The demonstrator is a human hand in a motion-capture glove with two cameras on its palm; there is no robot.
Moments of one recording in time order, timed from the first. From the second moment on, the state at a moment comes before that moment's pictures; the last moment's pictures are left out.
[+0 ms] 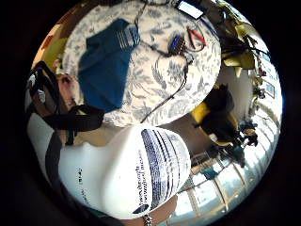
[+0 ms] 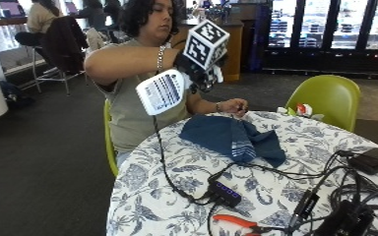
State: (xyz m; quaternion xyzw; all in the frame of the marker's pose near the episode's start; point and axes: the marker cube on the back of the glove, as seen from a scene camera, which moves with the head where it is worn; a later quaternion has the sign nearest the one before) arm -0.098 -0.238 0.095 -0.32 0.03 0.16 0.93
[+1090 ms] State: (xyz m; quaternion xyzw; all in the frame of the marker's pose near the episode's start) arm -0.233 -0.378 0.178 0.01 -0.43 -0.03 0.90
